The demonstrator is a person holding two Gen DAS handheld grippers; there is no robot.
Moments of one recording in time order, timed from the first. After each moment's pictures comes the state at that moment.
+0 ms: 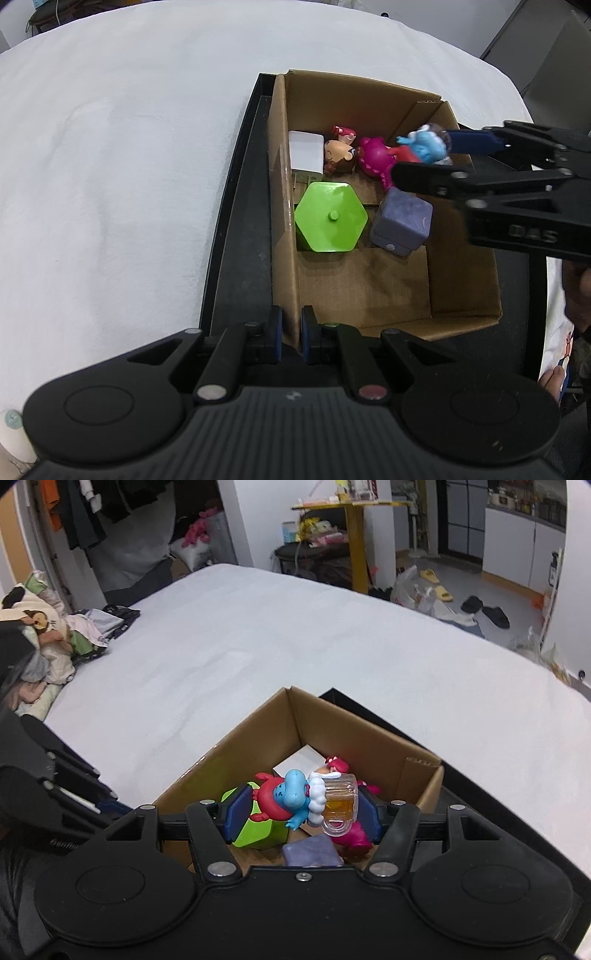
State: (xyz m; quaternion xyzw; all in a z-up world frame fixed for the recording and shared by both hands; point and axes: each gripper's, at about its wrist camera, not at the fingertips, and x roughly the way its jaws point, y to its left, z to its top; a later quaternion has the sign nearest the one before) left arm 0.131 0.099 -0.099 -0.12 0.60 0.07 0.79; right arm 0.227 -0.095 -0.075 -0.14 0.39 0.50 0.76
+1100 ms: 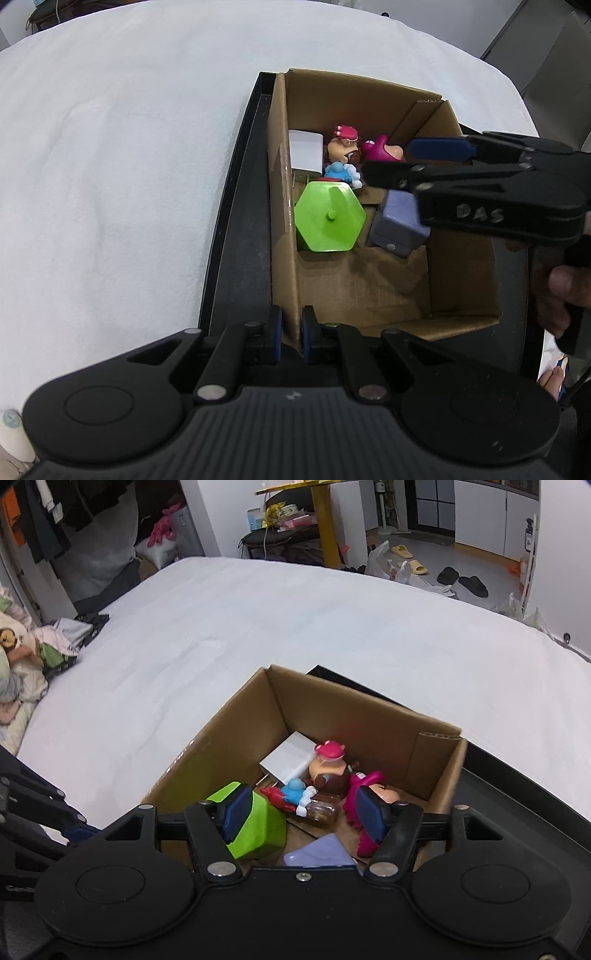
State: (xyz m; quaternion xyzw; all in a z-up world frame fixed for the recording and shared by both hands) left arm 0.130 0.098 -0.098 -0.12 0.60 0.07 0.78; right arm 0.229 -0.079 -0.098 -0.11 0.42 0.46 0.78
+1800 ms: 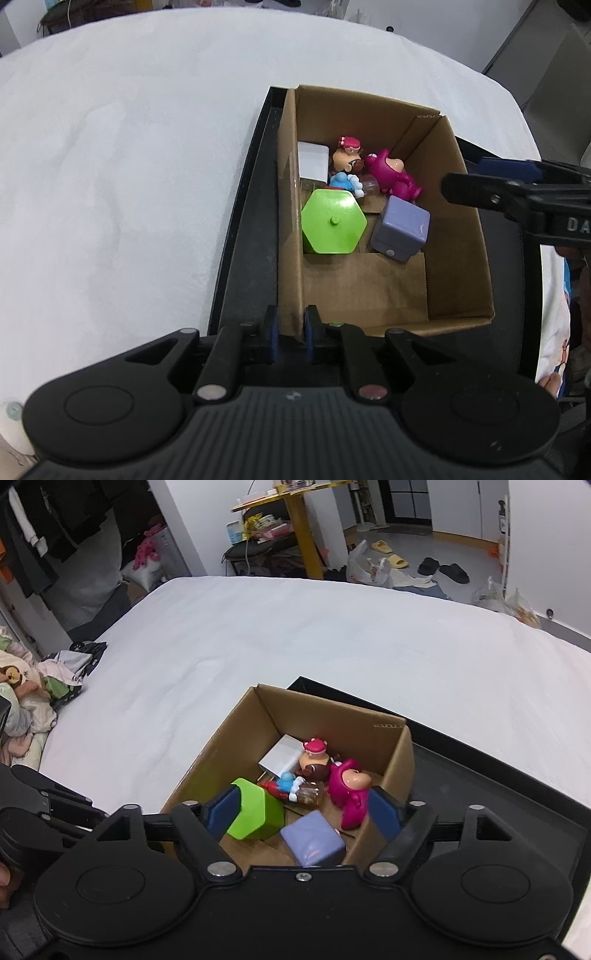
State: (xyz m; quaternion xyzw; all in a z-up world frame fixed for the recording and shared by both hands) left arm 0.119 0.101 -0.085 -0.13 0.58 0.08 0.80; right arm 0.229 -0.117 -0.069 -0.07 0.44 0.43 0.78
